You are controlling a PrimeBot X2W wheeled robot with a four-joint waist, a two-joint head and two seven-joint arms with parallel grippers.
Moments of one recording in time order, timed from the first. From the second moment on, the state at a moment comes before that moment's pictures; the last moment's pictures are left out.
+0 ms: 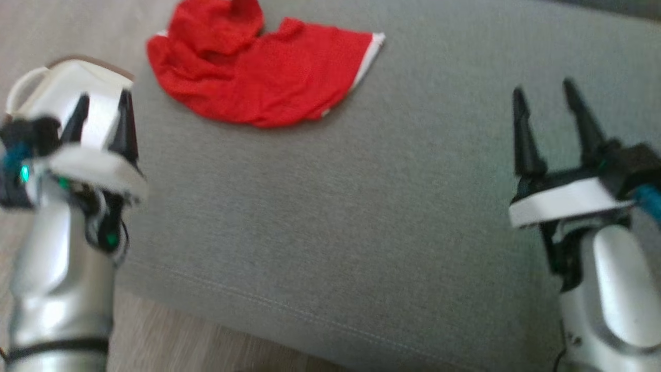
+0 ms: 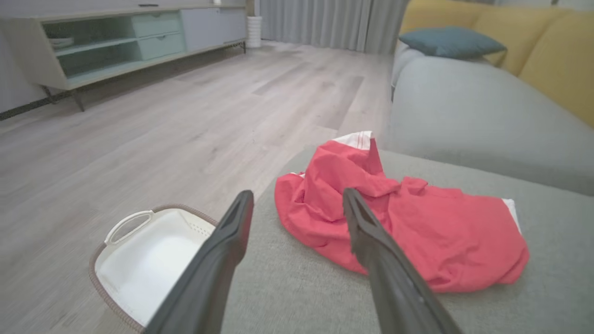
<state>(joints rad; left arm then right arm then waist) -0.51 0.15 0.03 0.57 -0.24 -0.12 -0.16 -0.29 -0.05 0.02 0.13 0.04 0.12 -0.10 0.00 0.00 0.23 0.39</state>
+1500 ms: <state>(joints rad) -1.21 0.35 -0.37 1.16 -0.40 -0.13 -0.24 -0.33 -0.07 0.02 -0.11 0.04 0.12 0.01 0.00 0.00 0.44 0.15</state>
